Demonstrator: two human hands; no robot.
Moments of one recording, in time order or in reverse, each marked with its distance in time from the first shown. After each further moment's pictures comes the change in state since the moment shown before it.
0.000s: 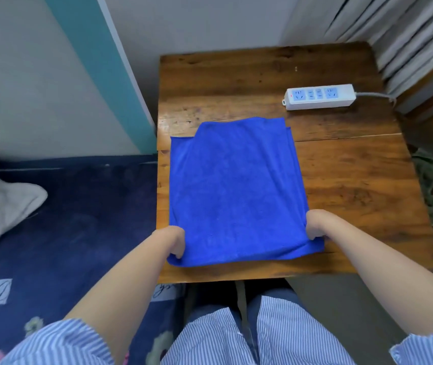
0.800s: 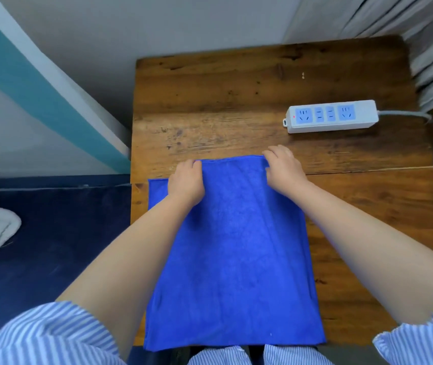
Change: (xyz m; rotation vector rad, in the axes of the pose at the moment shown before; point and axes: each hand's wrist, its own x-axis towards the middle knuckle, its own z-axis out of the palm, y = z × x) left_hand 0.039 0.045 -0.186 -0.379 0.832 0.033; right_hand 0.081 -0.036 -0.156 0.304 0.689 -0.410
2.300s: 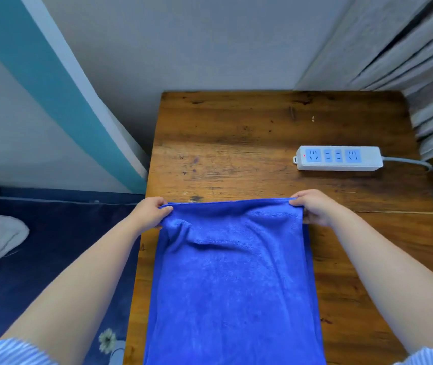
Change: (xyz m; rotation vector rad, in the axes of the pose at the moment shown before) left_hand -0.005 -0.105 -0.022 -0.659 -0.130 -0.251; right_hand 0.008 0.022 -0.034 0.978 -0.302 0.518
